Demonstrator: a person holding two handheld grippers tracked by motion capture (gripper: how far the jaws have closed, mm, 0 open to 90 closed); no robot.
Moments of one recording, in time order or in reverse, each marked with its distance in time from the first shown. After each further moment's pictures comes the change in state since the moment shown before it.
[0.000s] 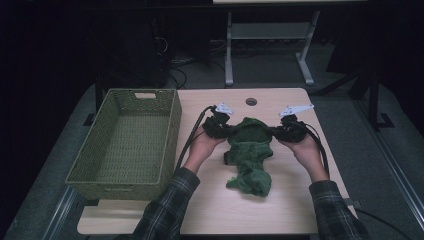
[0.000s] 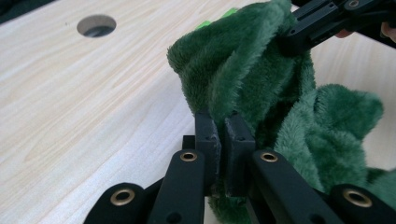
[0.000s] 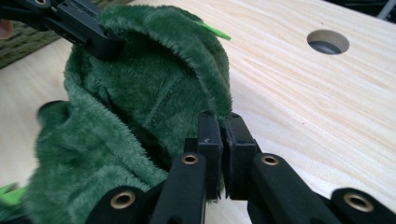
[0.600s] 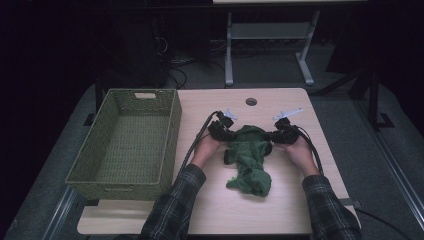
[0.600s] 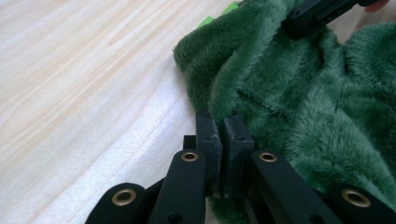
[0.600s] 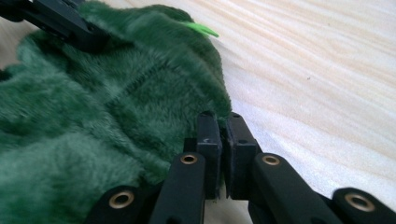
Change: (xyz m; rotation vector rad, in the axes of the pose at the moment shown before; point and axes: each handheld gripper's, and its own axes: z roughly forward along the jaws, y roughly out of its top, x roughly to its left) left arm 0.027 -0.019 0.058 0.144 0.022 0.014; right arm -0.031 -0.023 0.053 0.103 -0.007 0.063
